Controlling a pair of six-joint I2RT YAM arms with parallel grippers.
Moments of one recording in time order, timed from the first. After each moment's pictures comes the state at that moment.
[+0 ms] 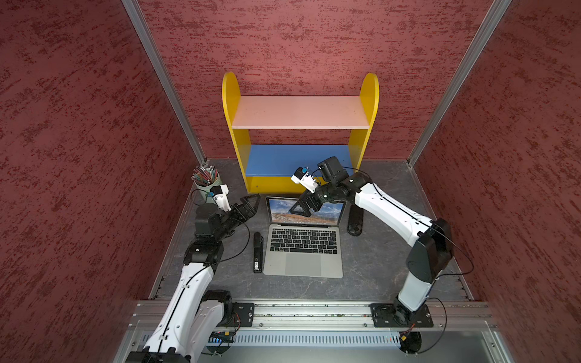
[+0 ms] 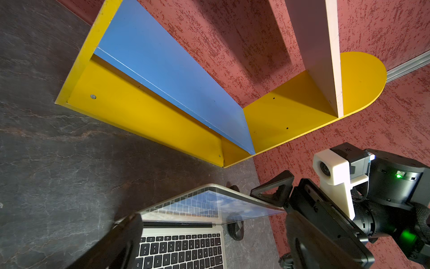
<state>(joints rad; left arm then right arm) -0.04 0.80 0.58 -0.03 0.47 -0.81 0.64 1.78 1.63 -0.71 -0.62 -0.10</state>
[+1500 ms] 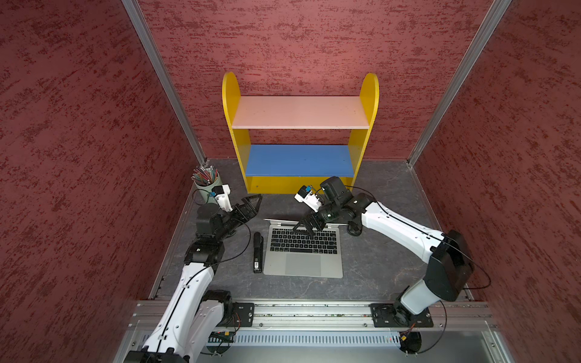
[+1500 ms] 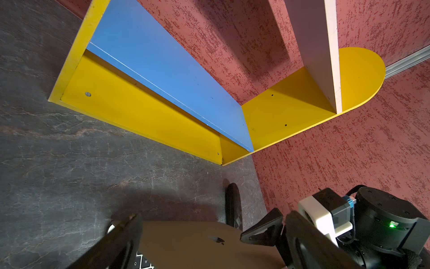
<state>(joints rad) -0.06 0.80 0.58 -0.03 0.46 -0.81 0.71 1.61 1.29 -0.55 -0.61 0.03</state>
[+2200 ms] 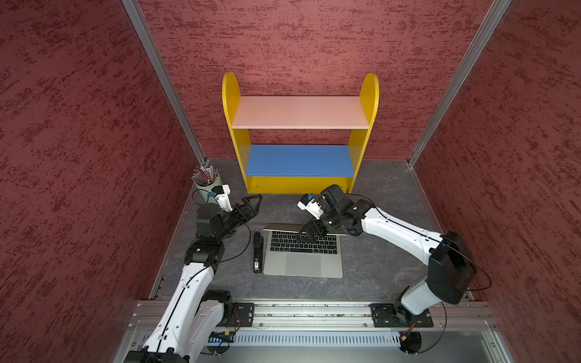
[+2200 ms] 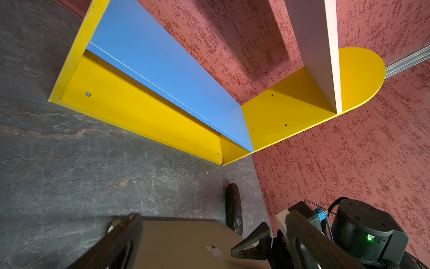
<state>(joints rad) -0.06 0.80 0.58 -0.03 0.46 -0.81 0.72 1.59 1.19 -0.53 -0.59 0.08</state>
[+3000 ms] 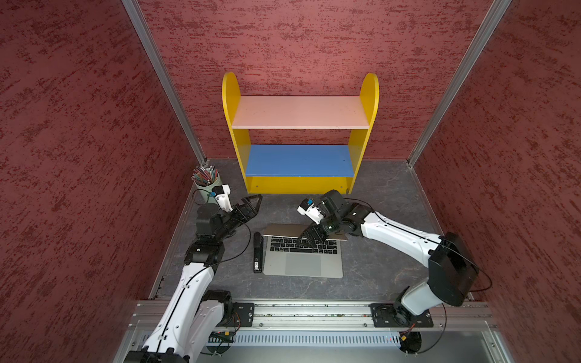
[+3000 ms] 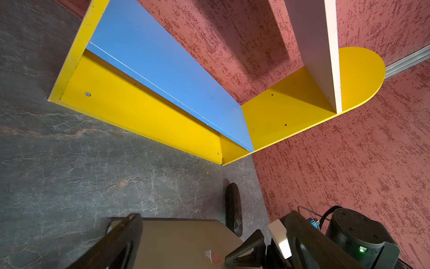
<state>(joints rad) -0.06 0.80 0.58 -0.03 0.46 -0.81 0.74 1.57 1.11 -0.47 -0.58 0.10</state>
